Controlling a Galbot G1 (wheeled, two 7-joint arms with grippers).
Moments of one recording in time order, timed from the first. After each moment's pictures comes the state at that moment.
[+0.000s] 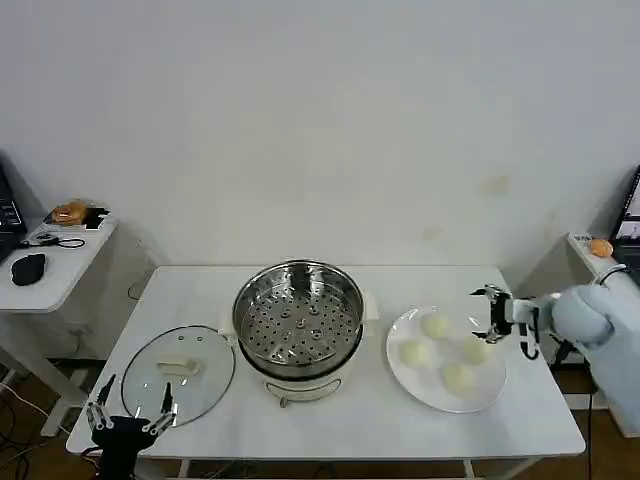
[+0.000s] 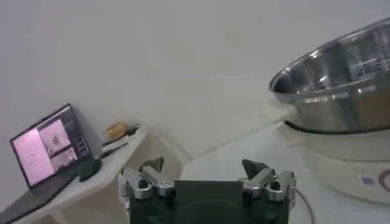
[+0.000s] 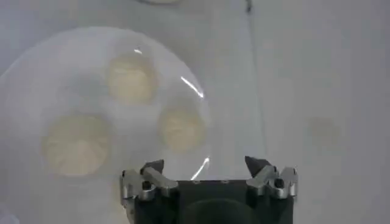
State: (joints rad) left arm 1.88 -1.35 -0.73 -2.27 0.20 0.14 -0.12; right arm -0.46 0.60 -0.14 1.41 -0.27 -0.08 -0.93
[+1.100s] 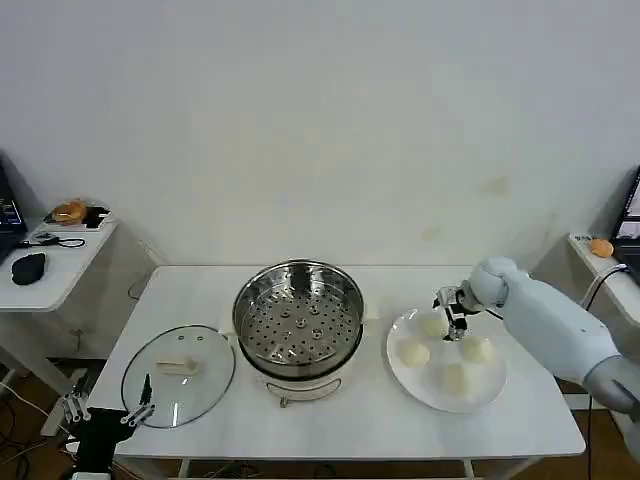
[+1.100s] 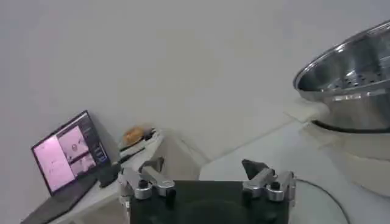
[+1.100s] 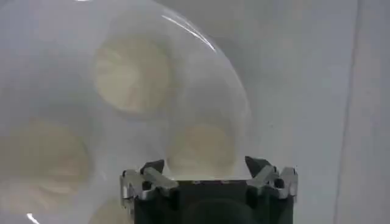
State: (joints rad) left arm 1.86 -1.33 -0.81 -2.27 0.18 0.14 -0.10; right arm -0.11 0.90 -0.61 0.97 -0.34 -0.06 -1.00
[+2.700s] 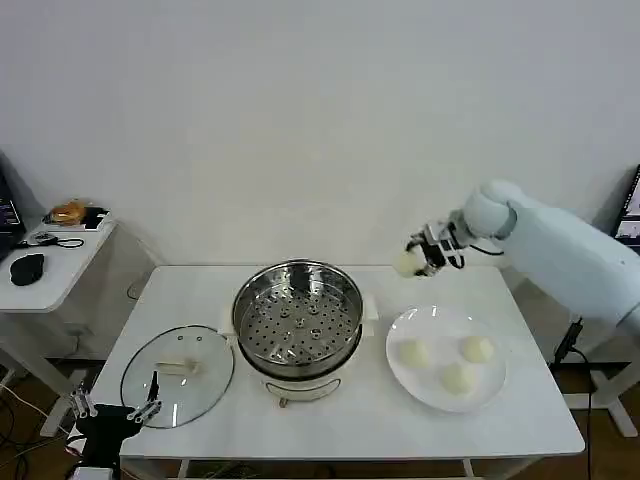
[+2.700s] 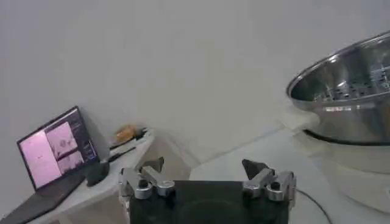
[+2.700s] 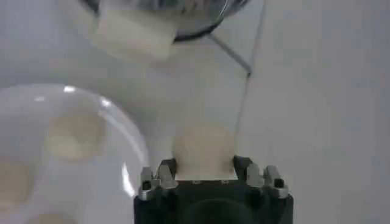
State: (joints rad) left arm 1.85 -1.31 -0.80 -2.28 0.12 0.17 -0.10; right arm 0.35 0.87 -0.88 1.23 -0.02 -0.07 -1.01
